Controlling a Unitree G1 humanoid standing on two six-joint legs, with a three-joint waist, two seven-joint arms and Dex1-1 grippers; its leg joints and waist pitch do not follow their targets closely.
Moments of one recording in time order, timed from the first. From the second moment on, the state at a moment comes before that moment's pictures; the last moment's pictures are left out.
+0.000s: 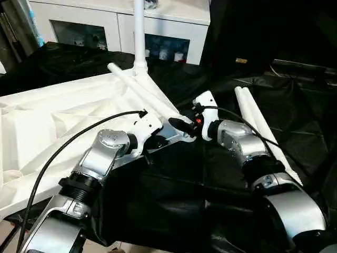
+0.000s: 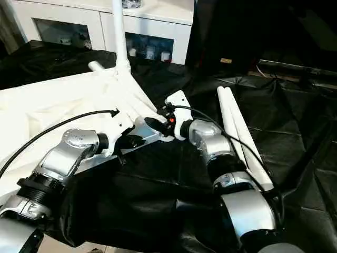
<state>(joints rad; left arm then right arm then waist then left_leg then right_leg) -0.61 0.31 -0.26 0.45 0.05 0.35 -0.84 -0.85 -0.12 0.05 0.97 0.08 0.12 0.75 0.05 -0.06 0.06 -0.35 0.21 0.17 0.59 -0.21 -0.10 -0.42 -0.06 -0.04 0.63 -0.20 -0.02</state>
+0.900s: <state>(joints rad) -0.61 0.32 -0.26 0.46 0.05 0.34 -0.84 -0.87 -0.13 0.09 1.04 0.04 0.19 0.74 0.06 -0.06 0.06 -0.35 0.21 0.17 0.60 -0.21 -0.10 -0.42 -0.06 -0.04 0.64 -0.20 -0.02</state>
